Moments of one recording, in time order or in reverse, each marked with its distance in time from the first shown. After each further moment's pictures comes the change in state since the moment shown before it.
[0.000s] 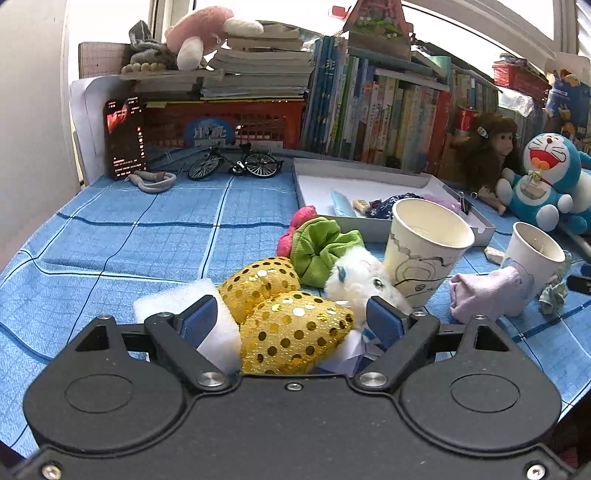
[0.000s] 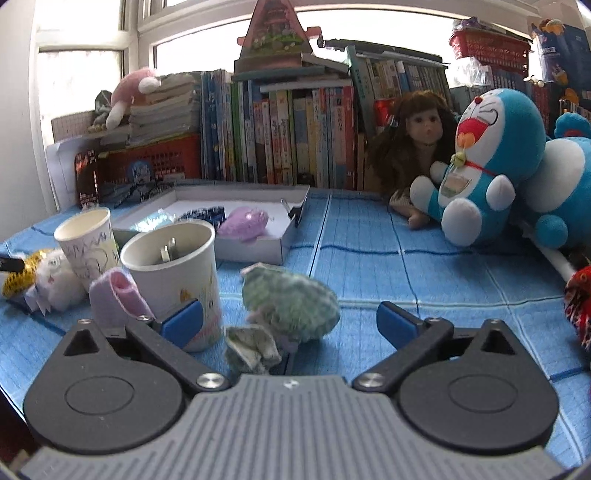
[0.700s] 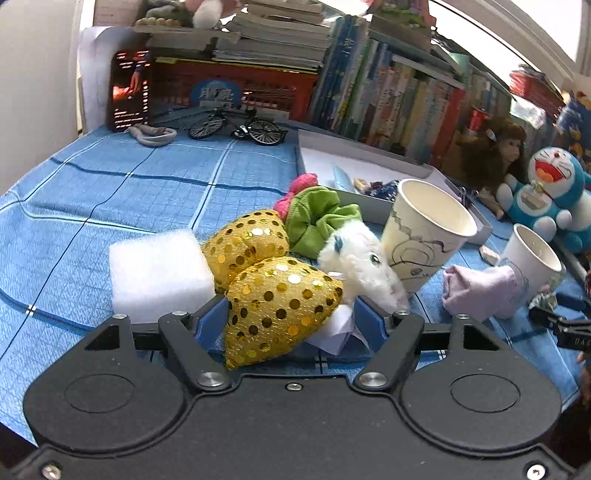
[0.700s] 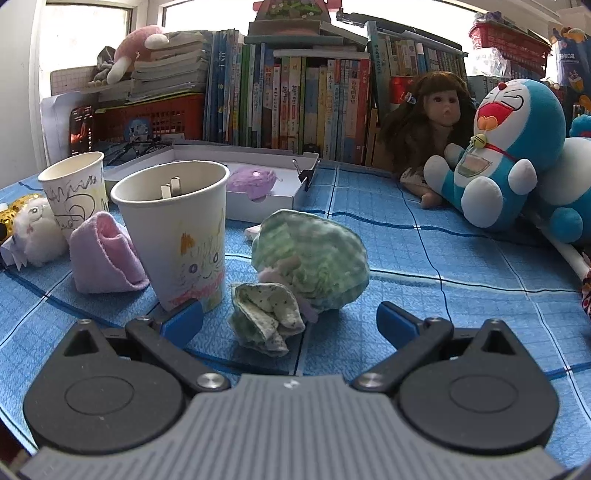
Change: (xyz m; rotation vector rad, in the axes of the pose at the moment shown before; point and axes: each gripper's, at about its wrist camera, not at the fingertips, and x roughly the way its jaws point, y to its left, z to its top) left arm 0.014 0.009 -0.010 -0.143 0.082 -0.037; right arm 0.026 0.022 -0.018 -0.057 0.049 -0.045
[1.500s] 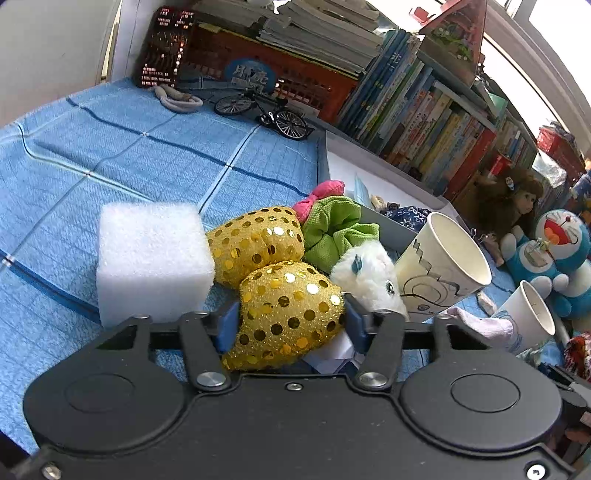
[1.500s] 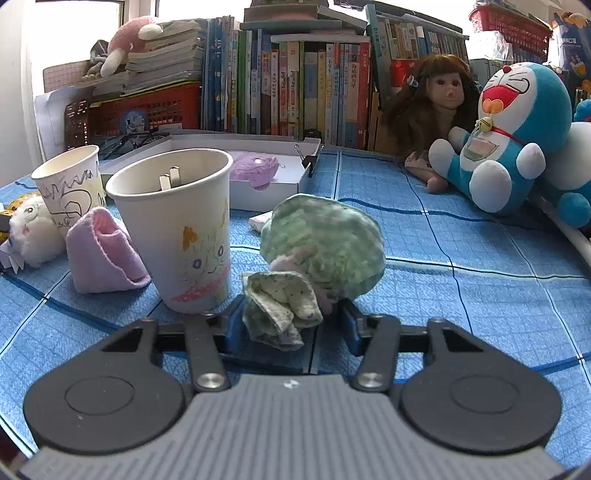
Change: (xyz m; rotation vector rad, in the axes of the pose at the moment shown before) left arm 0.018 0.018 0.004 -0.217 0.011 -0.025; right arm 0.008 0.004 0.000 0.021 0.042 0.004
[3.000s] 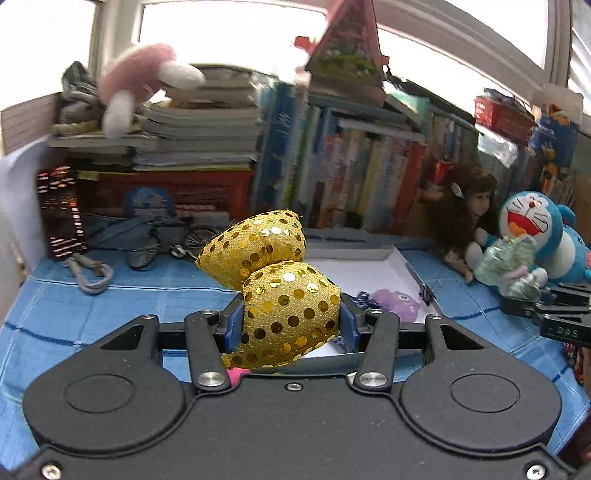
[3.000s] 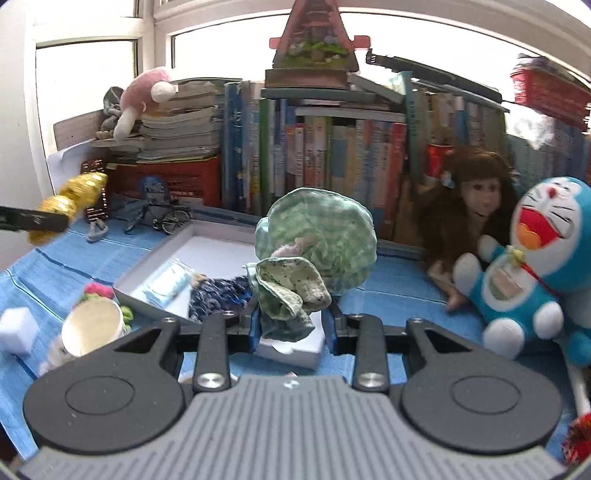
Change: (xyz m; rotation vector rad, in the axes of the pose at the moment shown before) left arm 0.004 -0.130 0.146 0.361 -0.049 -0.064; right arm 0.005 0.006 0.162 -0.034 -0.020 0.104
